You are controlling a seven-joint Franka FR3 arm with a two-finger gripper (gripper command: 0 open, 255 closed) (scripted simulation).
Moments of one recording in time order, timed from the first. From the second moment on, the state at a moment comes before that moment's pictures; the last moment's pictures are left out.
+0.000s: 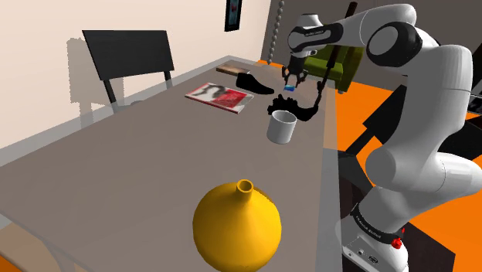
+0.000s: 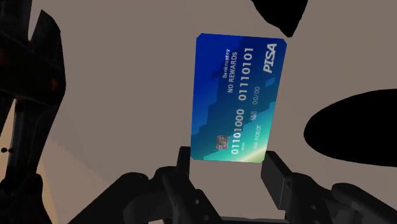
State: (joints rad) arm -0.72 0.55 0.36 -1.36 -0.33 1.96 0.79
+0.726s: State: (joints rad) arm -0.72 0.59 0.35 -1.45 -0.35 2.09 0.81
